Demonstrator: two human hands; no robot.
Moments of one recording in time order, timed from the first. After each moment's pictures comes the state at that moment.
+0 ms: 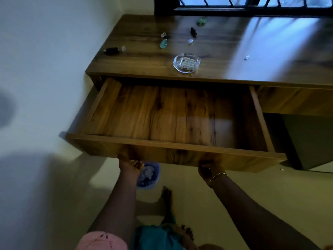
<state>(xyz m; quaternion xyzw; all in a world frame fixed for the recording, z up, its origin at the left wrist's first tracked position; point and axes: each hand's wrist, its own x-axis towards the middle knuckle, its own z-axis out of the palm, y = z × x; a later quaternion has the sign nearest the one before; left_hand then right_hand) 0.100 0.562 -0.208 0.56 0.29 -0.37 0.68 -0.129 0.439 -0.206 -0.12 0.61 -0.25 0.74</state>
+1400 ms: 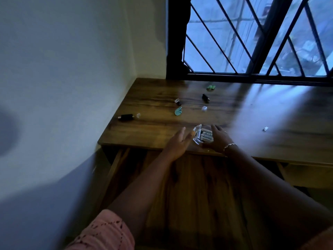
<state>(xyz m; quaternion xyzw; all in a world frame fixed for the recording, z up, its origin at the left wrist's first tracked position) 0.193 0.328 -0.019 0.74 -0.47 -0.32 0.37 0.068 0.207 -0.027 -0.86 0.47 -0.06 0.21</state>
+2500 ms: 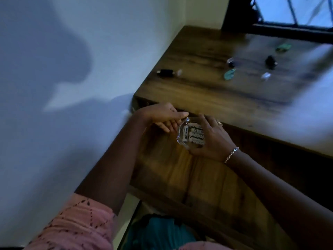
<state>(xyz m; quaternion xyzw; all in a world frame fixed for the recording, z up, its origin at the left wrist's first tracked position) 0.291 0.420 0.001 0.78 -0.34 -0.47 0.23 0.125 0.330 -0.039 -0.95 0.21 0.01 0.23</state>
